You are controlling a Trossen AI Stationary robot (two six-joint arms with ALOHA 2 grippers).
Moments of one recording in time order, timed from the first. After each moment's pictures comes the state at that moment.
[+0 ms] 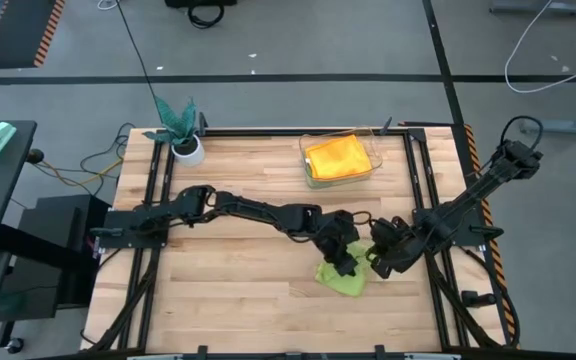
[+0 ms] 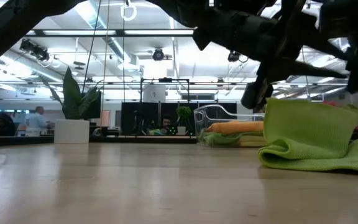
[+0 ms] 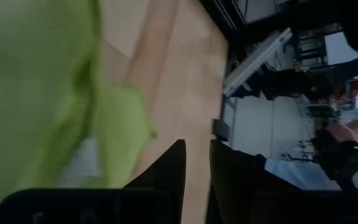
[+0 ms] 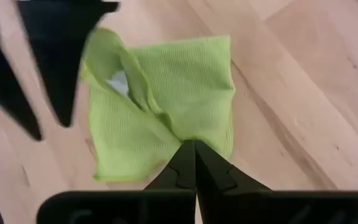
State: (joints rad) left arm -0.09 2.39 1.98 -0.22 0.51 -0.87; right arm 0.63 1.12 0.69 -0.76 0.34 1.20
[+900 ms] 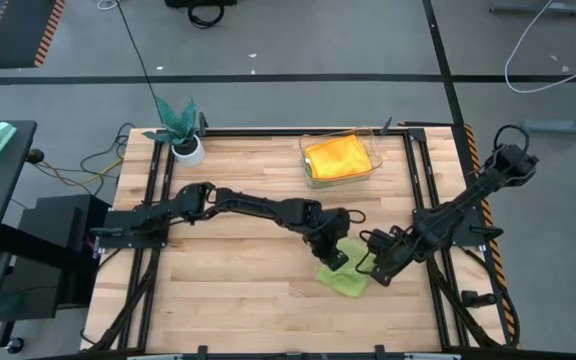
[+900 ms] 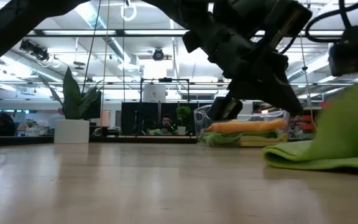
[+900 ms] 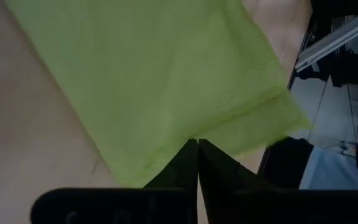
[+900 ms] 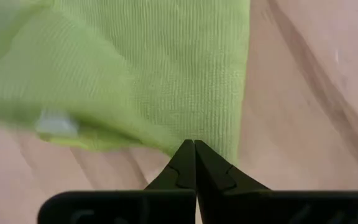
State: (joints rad) left arm -0.07 2.39 1.98 -0.52 0.48 -0.81; right arm 0.62 1.23 0.58 -0.64 0.15 1.19
